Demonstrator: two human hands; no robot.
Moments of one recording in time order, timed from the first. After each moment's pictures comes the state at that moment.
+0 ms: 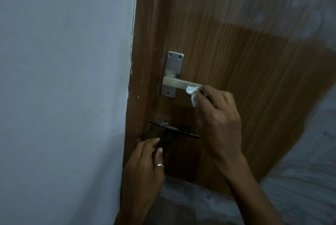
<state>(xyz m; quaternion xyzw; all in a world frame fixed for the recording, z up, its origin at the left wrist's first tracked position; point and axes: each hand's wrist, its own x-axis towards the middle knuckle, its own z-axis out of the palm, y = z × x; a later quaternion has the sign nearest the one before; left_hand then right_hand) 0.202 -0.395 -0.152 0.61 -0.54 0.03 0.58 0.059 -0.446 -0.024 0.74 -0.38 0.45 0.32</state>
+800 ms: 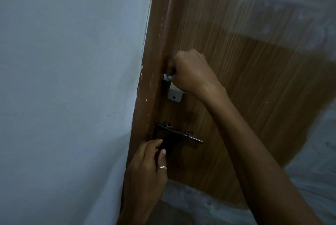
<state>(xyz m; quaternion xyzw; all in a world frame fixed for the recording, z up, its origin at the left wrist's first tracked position) 0.205 -0.392 -0.149 0.61 -0.53 0.01 0.58 0.147 -0.471 0.102 0.87 -0.43 0.20 0.13</state>
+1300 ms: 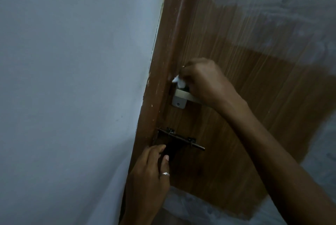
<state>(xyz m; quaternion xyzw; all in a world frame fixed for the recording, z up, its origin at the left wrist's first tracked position) 0.205 -0.387 -0.145 0.59 -0.53 0.02 0.61 0.113 -0.487 0.098 0.89 -0.28 0.24 0.27</state>
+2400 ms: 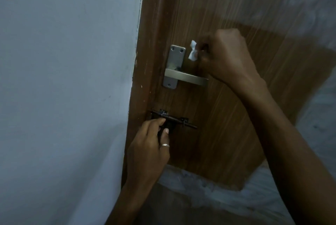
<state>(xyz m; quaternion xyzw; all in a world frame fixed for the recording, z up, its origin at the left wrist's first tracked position) 0.195 -0.391 -0.130 0.56 -0.56 0.05 0.61 0.069 -0.467 0.109 0.83 -0.37 0.34 0.24</state>
